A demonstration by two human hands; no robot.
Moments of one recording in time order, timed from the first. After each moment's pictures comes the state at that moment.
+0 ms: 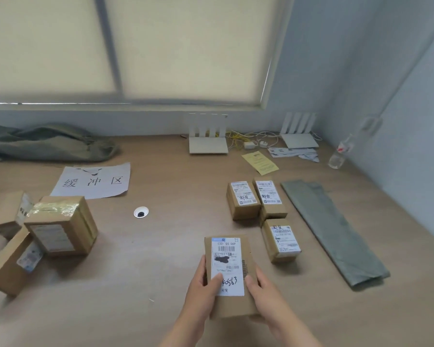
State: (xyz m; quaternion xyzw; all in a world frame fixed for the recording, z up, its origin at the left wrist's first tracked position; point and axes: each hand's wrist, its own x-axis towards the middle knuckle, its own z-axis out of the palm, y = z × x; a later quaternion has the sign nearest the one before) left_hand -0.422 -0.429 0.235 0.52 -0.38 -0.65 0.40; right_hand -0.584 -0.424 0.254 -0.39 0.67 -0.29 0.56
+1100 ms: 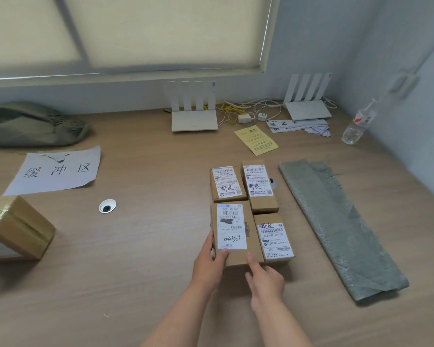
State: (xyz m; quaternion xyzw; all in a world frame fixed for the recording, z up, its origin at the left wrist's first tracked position) left_hand -0.547 -0.561 0.153 0.64 -0.40 -0.57 0.34; right_hand -0.669 -0.538 0.156 0.02 0.66 -0.53 0.53
